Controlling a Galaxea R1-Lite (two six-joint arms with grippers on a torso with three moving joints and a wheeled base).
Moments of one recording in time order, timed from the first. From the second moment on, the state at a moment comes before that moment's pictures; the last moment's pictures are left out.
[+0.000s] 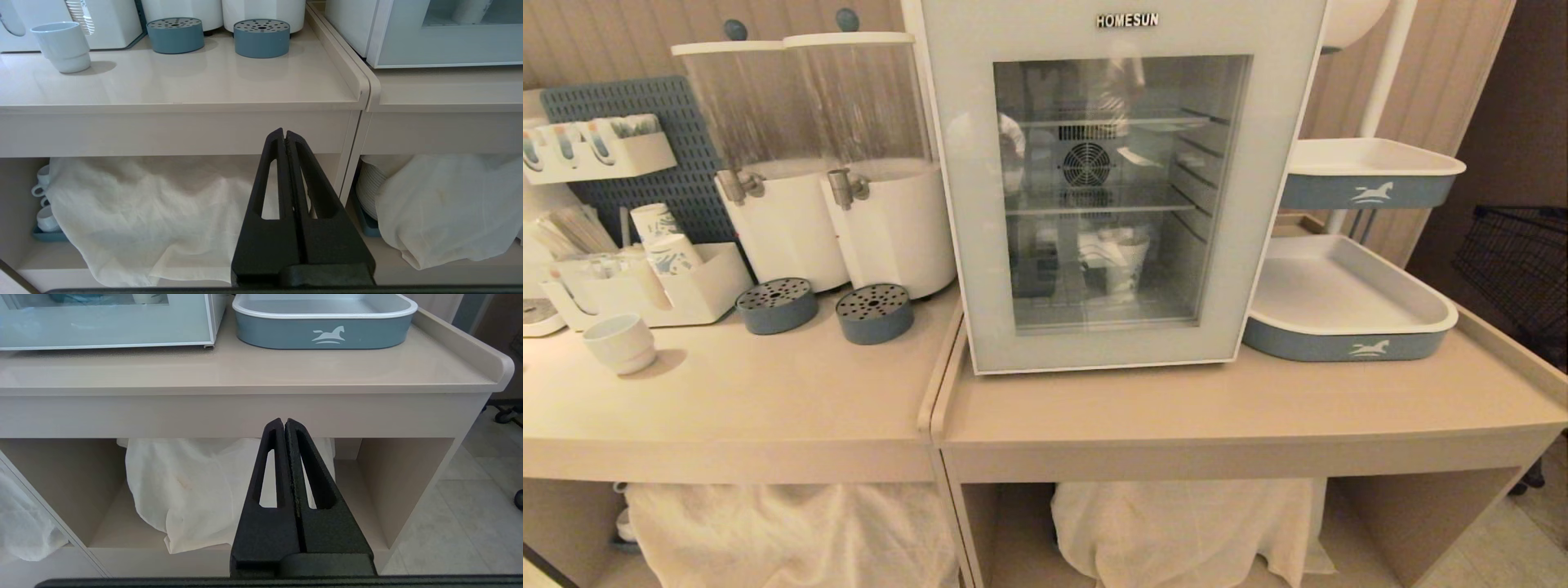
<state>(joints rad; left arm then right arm) 0.00 0.00 0.00 -0.05 0.00 -0.01 0.00 0.00 0.00 0.01 0.00 -0.04</state>
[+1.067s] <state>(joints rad) 0.00 0.05 -0.28 0.16 -0.12 0.04 0.00 0.00 0.00 0.01 0.01 -0.04</state>
